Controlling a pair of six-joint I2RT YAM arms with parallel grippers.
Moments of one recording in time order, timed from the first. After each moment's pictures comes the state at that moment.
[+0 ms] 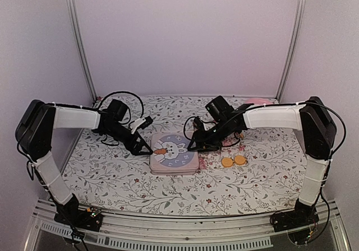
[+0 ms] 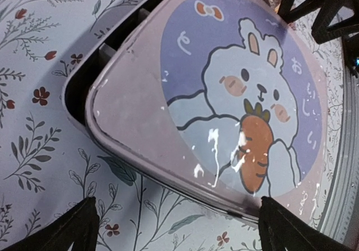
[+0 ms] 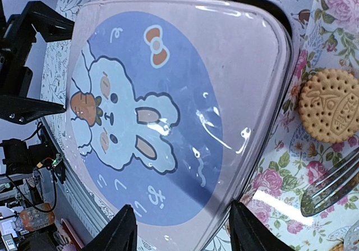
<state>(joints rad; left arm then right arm) -0.40 1.75 1.03 -0.38 0.61 0.35 0.74 1.92 1.35 -0.45 -0.45 0.53</state>
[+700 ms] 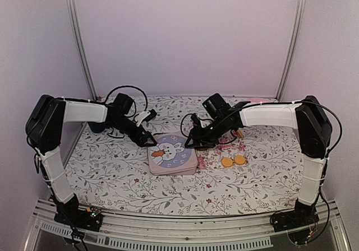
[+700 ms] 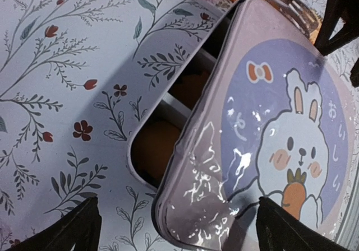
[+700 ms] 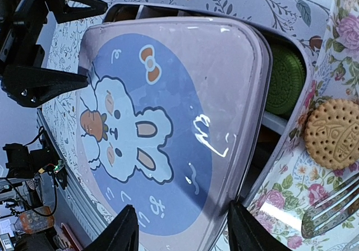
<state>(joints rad) -0.40 1.87 1.18 -0.38 0.53 0.32 0.75 1.96 1.42 -0.45 -0.45 0.52</state>
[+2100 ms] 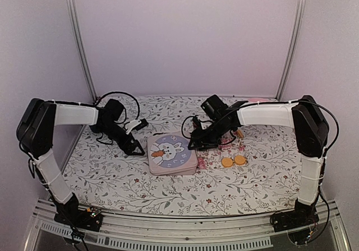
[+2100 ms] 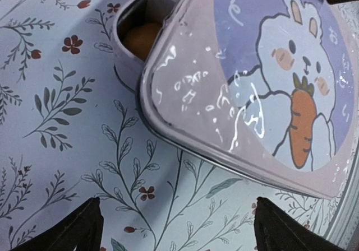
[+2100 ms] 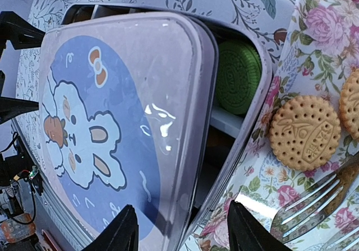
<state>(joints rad) -0.33 1.77 1.08 -0.55 0.52 0.46 0.75 2.00 1.46 -0.53 -0.35 0.48</state>
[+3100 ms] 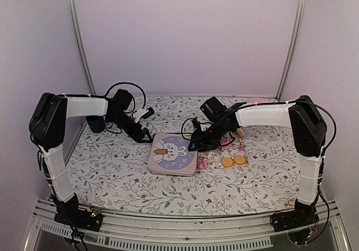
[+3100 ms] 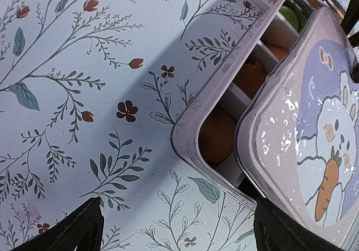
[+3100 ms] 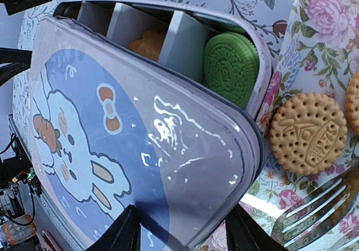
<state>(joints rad) -0.36 1.93 1.32 -0.54 0.44 0.35 0.75 2.02 1.46 -0.52 -0.35 0.49</state>
